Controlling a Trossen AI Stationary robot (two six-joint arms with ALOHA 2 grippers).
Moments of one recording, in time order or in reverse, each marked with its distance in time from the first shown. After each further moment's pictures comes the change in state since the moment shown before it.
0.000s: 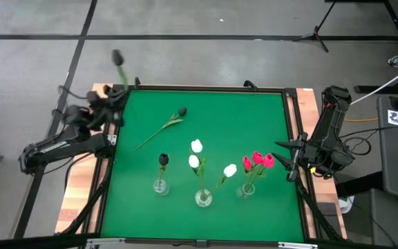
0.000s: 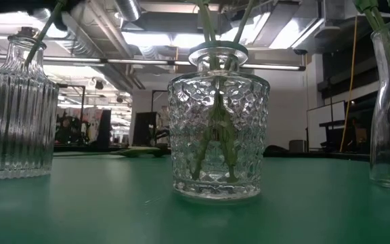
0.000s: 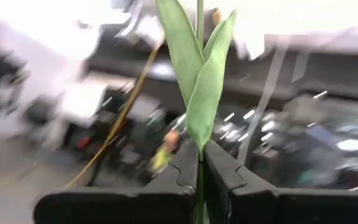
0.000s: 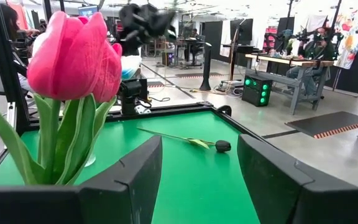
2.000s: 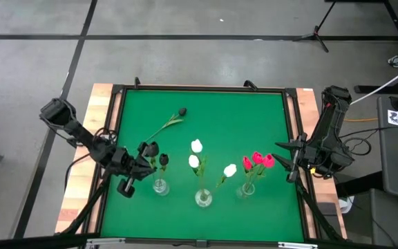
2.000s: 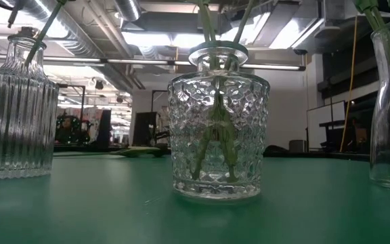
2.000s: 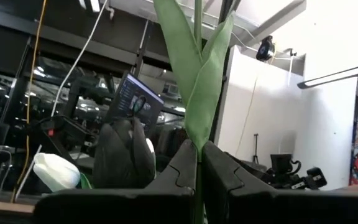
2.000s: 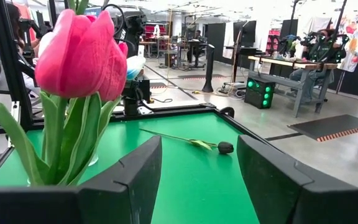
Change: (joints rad) left arm -1.145 0.984 -0.069 1.187 -0.362 0.308; right arm 0.000 0.000 0.000 -0.023 -0.016 0.018
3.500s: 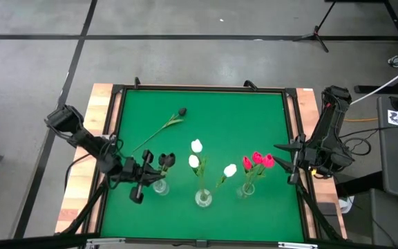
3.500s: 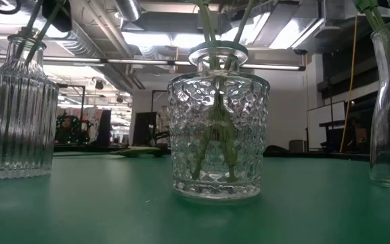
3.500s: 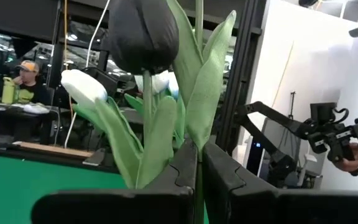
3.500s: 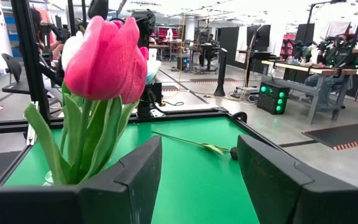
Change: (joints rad) left arm -0.067 0.184 -0.011 0.001 -0.195 -0.008; right arm 0.000 0.000 0.000 -0.004 -0.061 0.000
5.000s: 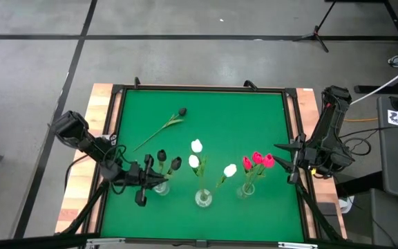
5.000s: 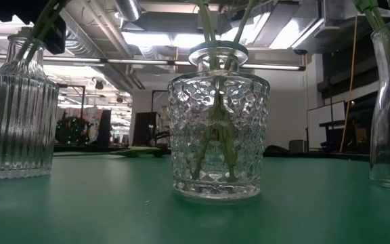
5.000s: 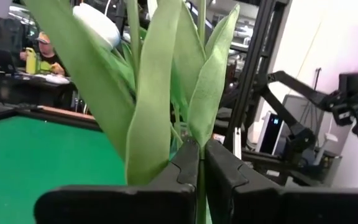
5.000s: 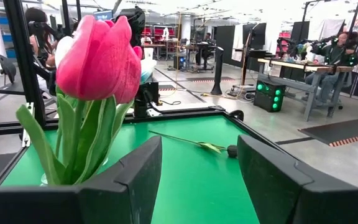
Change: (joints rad) left arm -0.042 0.128 0.003 -0.001 -0.116 -0.078; right arm 0.000 0.000 0.000 0.002 0.019 0.008
